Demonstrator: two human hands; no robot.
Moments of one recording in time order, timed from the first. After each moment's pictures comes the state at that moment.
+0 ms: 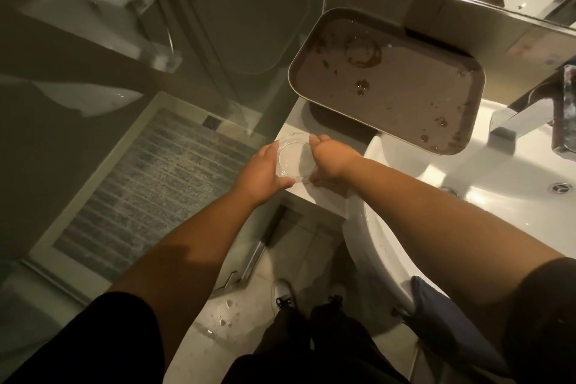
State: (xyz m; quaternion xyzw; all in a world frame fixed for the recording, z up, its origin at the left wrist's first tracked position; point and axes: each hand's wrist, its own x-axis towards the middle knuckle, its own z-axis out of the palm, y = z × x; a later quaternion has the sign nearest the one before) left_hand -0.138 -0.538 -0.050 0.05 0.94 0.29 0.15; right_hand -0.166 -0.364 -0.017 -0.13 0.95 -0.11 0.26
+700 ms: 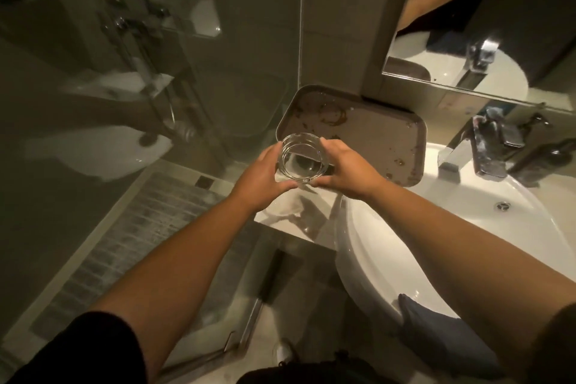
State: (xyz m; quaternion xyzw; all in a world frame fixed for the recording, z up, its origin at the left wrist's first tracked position) left_hand -0.162 -0.531 0.048 0.17 0.92 0.36 0.03; right_hand -0.148 -0.320 0.071 -0.11 0.95 -0.30 0.04
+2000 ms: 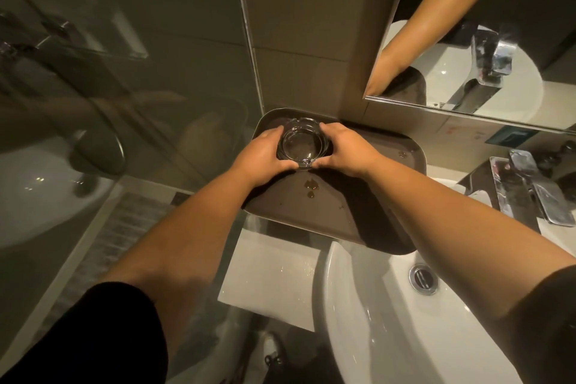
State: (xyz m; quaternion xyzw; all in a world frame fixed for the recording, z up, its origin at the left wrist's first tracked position) left_hand -0.368 -0.429 0.028 0.21 0.94 0.25 0.10; right_hand -0.331 -0.224 0.042 -0.06 0.96 -0.27 0.08
